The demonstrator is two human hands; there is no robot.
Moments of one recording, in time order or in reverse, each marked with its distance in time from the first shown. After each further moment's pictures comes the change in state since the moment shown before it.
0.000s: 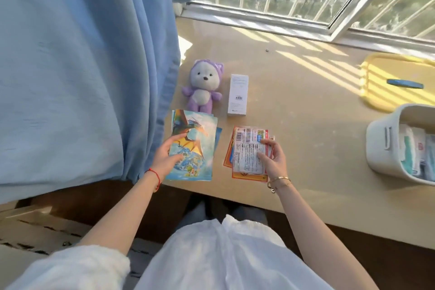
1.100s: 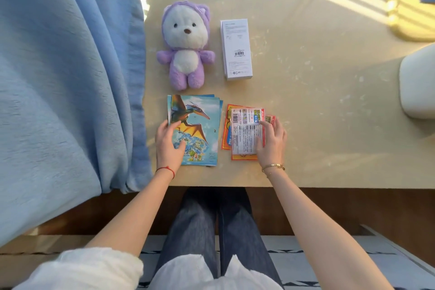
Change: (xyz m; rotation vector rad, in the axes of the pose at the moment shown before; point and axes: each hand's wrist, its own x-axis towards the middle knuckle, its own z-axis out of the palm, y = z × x) left_hand 0.110 -0.117 0.013 0.582 0.113 0.199; right_hand 0.052 0.138 0.063 -0.818 0.314 -0.185
